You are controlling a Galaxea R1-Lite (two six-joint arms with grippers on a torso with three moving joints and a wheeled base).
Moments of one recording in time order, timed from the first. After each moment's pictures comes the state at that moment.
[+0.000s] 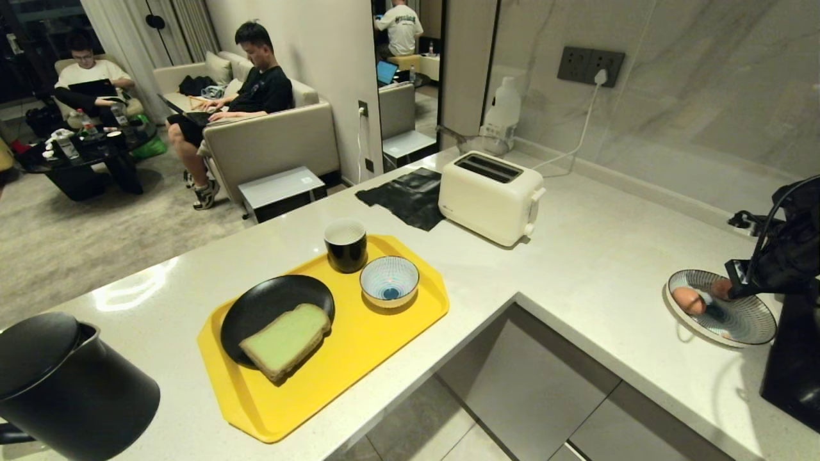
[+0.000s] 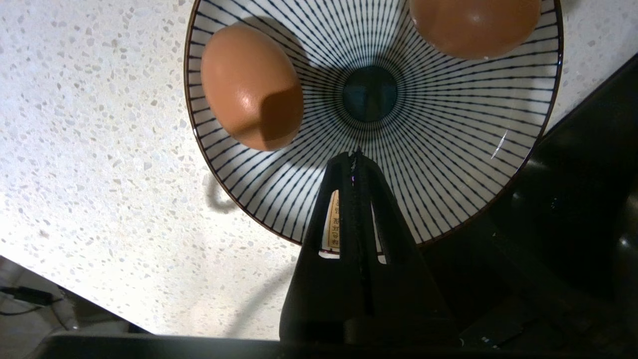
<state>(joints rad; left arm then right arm) 0.00 0.00 0.00 0.01 0.00 0.00 -0.45 2.28 -1.95 0.75 0.09 -0.25</state>
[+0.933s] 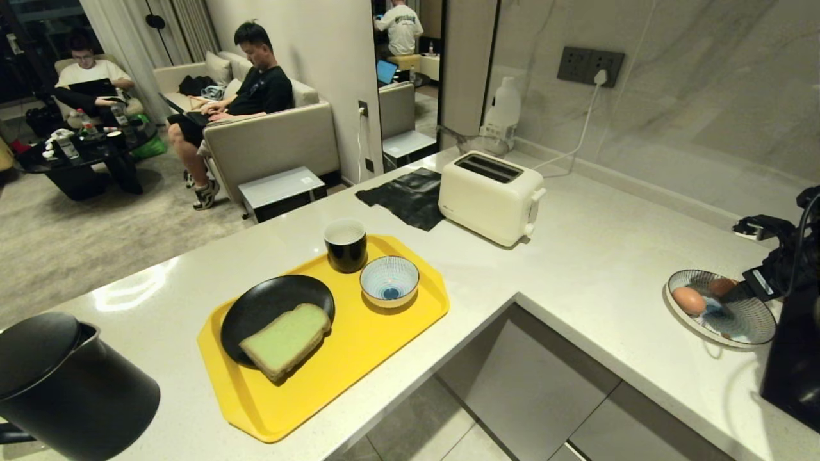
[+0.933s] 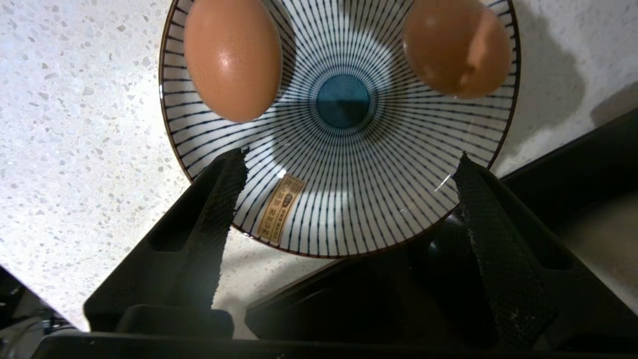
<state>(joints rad) 0.00 0.00 0.00 0.01 0.00 0.00 -0.51 2.28 -1.96 0.74 0.19 -0.64</state>
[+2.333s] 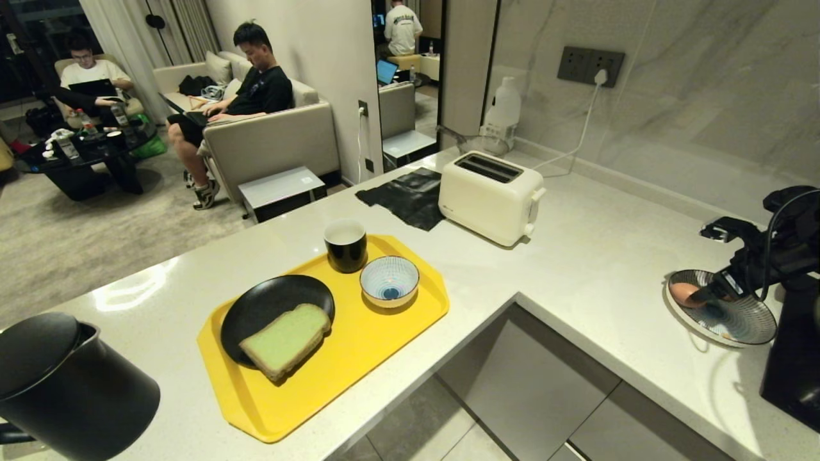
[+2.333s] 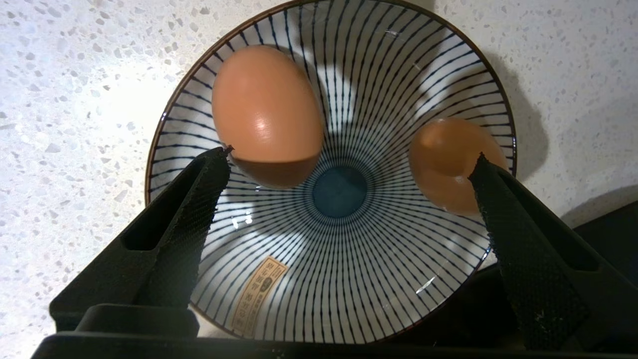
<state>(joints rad) 0.00 0.00 0.00 0.01 0.00 0.00 -0.46 2.35 -1.97 0.60 0.19 -0.76</state>
